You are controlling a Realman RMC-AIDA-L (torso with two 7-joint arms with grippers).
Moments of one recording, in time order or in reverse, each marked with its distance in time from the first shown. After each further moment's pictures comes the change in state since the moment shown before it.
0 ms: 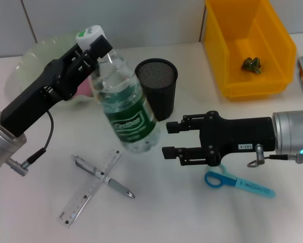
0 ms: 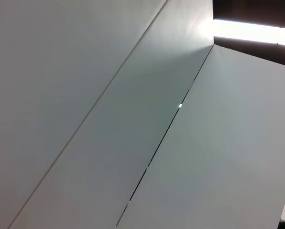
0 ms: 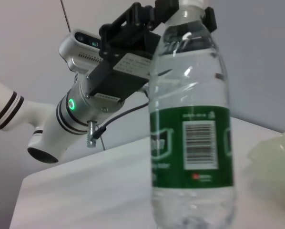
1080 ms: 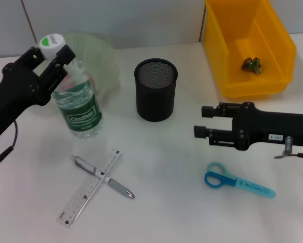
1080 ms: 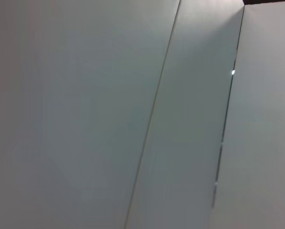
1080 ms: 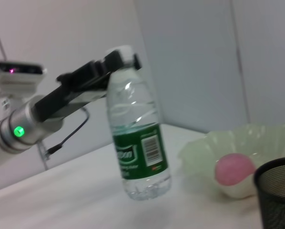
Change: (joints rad) left arm 0.091 0.011 -0.033 0.100 -0.002 -0.130 0.230; right arm -0.079 -0.019 0.140 -0.006 0.000 0.023 0.015
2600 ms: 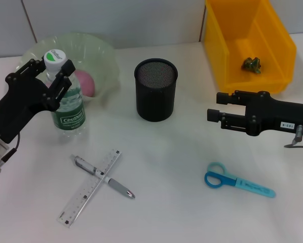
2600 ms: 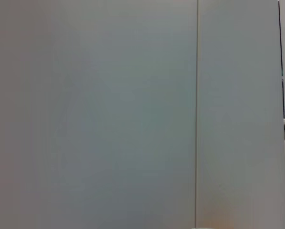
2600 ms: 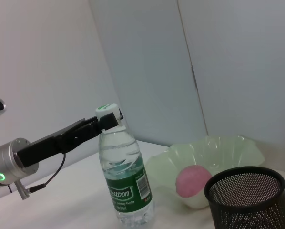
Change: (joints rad) left arm -0.013 -0.009 -0.022 -0.096 -0.053 -0.194 0.390; right arm -0.003 -0.011 0.075 0.006 0.000 0.023 0.031
